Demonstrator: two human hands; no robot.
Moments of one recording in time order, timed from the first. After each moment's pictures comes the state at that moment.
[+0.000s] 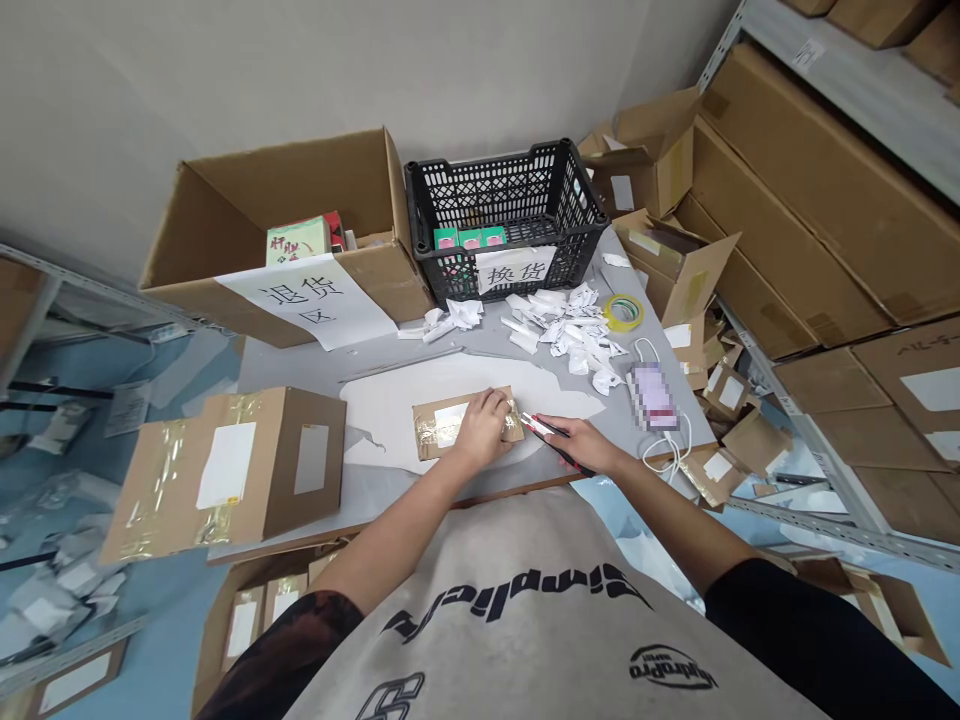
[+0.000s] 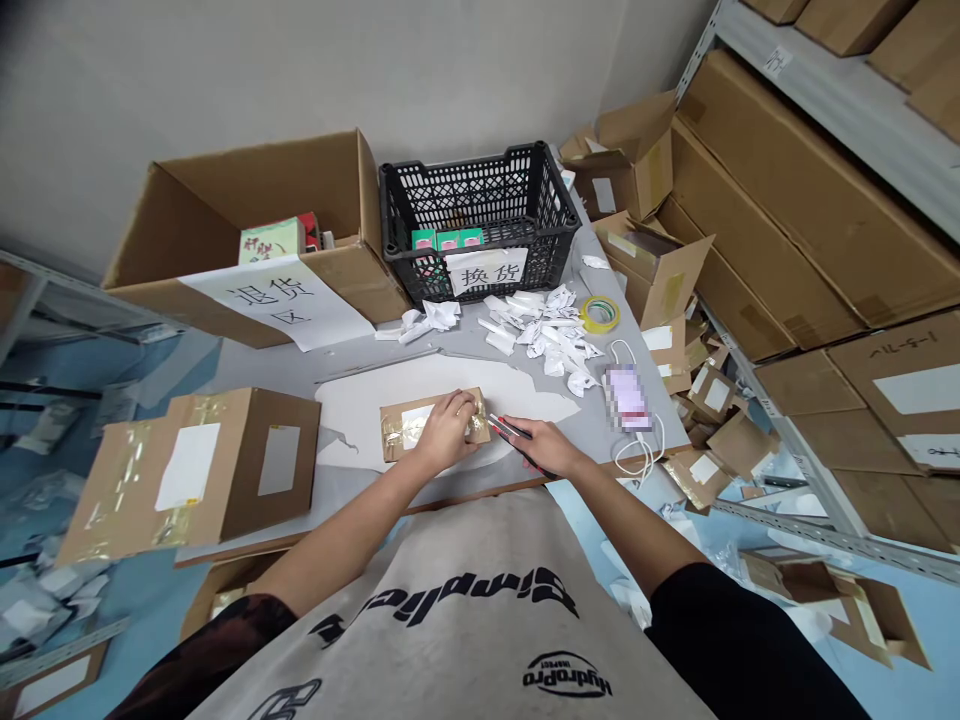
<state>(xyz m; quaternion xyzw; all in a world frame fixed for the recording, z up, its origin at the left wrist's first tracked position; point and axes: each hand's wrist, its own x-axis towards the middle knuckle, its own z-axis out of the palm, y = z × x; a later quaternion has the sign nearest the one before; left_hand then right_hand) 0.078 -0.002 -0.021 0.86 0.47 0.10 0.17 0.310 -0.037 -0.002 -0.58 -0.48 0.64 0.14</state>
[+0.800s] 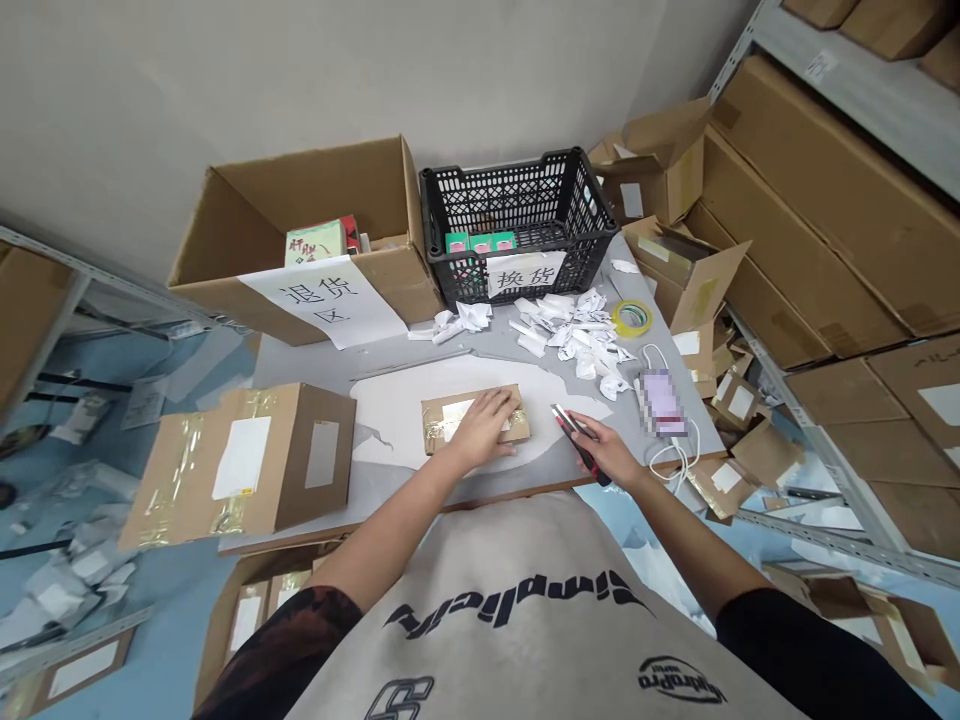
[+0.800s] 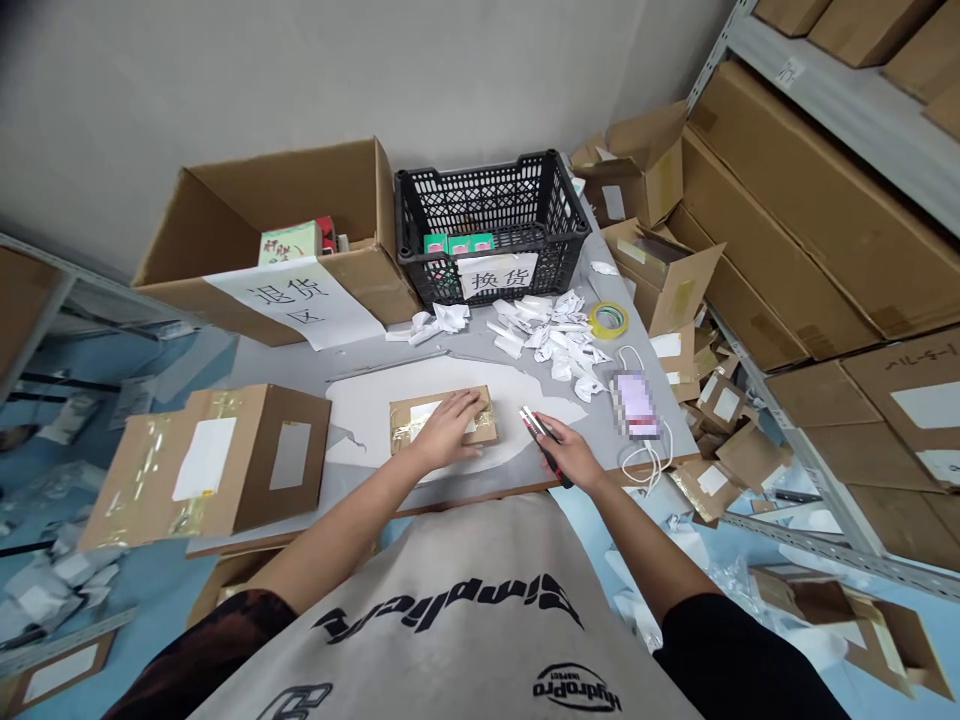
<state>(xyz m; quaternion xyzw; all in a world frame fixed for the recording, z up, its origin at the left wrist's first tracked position) 0.053 0.003 -0.024 0.89 0.41 0.08 0.18 0.332 -0.058 -0.026 -0.61 -0.40 0.63 0.28</state>
